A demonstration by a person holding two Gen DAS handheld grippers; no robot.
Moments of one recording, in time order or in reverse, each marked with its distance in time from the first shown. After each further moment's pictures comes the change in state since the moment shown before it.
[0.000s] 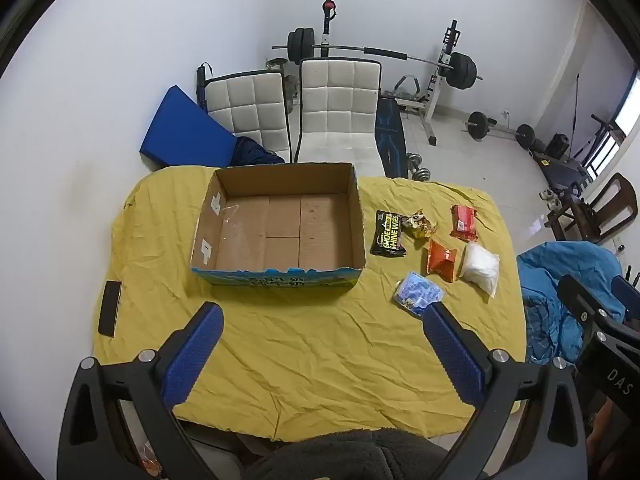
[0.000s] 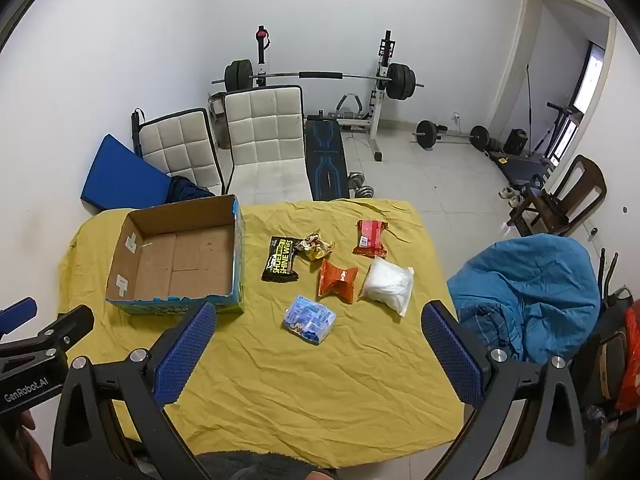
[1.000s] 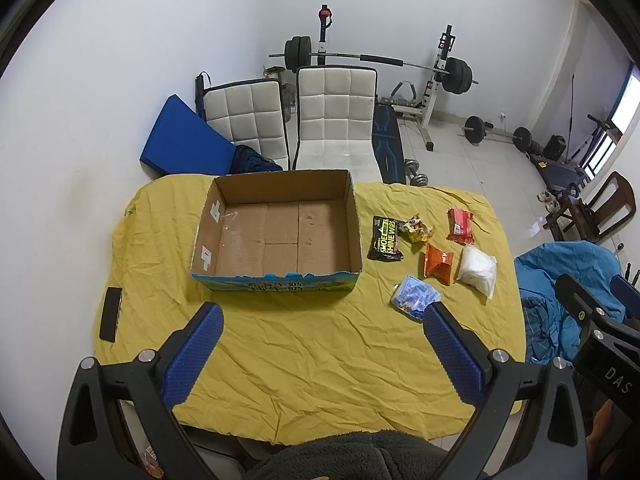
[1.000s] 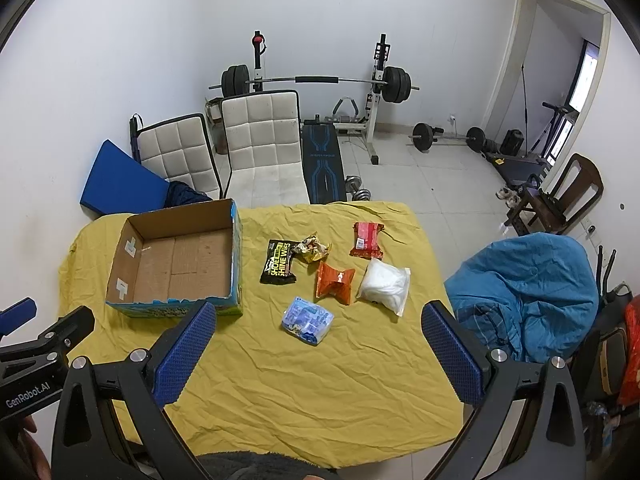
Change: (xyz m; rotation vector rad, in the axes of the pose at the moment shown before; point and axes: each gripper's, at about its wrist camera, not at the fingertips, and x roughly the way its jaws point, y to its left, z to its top) left arm -0.019 -0.011 0.006 0.022 -0.036 0.016; right arm -0.008 0.000 -0.001 0.001 -0.018 -0.009
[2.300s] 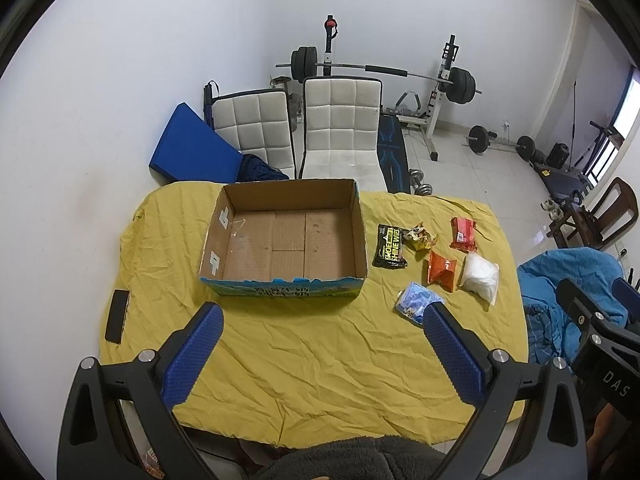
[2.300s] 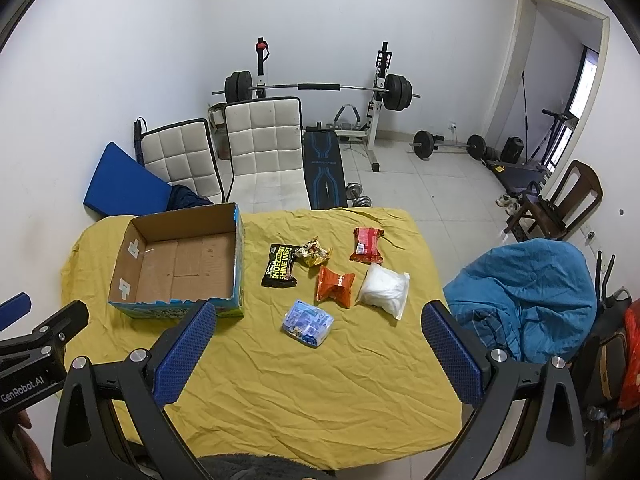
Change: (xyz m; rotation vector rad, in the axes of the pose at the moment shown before) left arm -0.008 0.014 -0.010 -0.016 -0.045 0.008; right arm -0.020 0.000 -0.001 -0.005 -0.035 0.002
